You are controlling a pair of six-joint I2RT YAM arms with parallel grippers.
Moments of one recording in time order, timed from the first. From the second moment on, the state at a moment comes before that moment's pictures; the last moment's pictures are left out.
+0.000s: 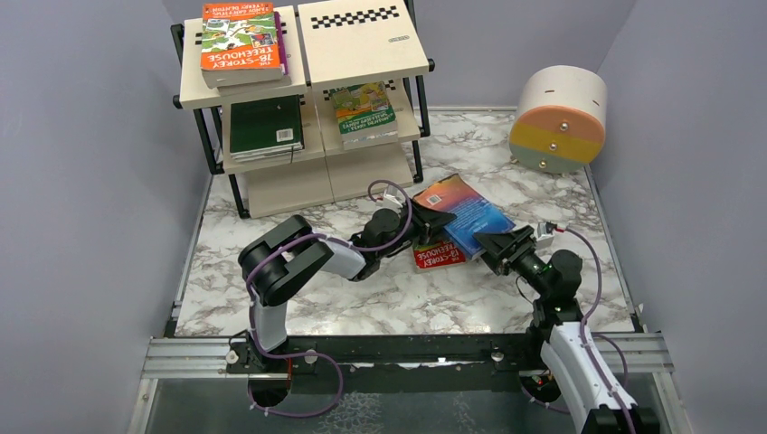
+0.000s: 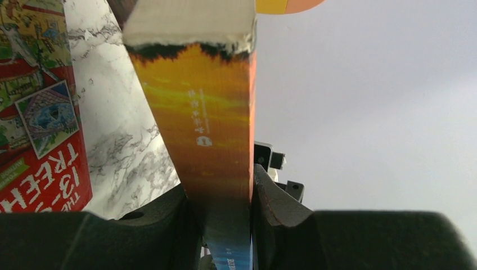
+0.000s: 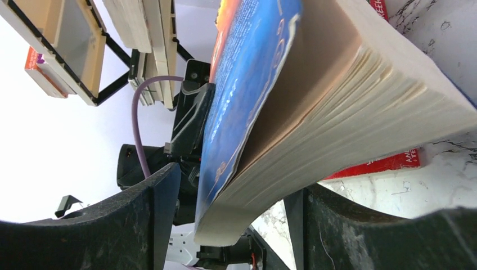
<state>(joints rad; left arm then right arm) -0.88 1.87 0.76 1.01 0.05 -1.65 0.00 0.52 0.02 0.39 -0.62 1.31</state>
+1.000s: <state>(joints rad) -0.89 1.74 0.65 1.06 0.12 -1.69 0.00 0.70 0.07 0.62 -0.60 1.36</state>
